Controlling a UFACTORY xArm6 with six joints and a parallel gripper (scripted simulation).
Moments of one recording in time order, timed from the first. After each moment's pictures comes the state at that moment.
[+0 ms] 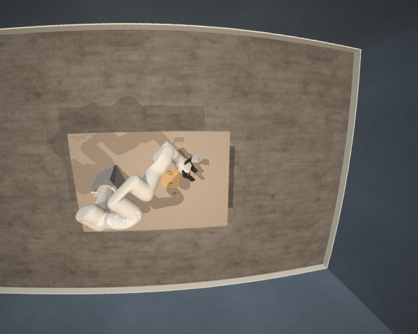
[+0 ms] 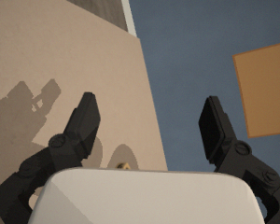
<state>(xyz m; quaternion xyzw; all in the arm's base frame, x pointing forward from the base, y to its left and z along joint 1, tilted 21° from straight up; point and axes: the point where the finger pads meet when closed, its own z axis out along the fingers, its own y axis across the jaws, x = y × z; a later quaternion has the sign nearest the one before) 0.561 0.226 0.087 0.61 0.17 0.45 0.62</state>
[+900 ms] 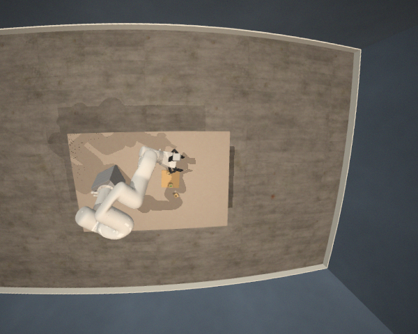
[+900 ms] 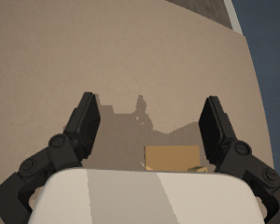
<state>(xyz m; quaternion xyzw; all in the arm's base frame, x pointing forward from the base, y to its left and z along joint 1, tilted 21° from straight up) 0.482 0.268 0.014 0.74 0.18 0.54 0.35</state>
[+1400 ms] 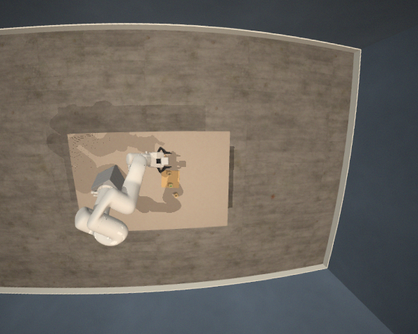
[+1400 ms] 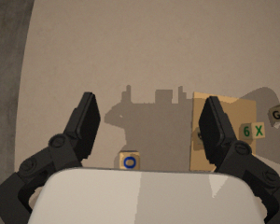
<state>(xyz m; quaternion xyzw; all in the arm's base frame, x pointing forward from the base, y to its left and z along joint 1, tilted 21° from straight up) 0.403 0.267 -0.028 0.82 0.16 0.51 0.20</state>
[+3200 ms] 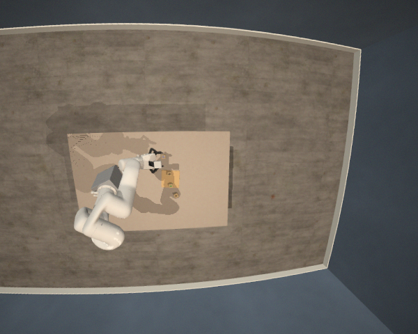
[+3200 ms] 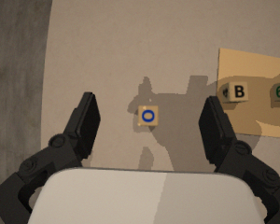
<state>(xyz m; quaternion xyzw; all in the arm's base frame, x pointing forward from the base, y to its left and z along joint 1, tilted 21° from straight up) 0.348 0.256 -0.048 0.87 0.13 0.47 0.12</state>
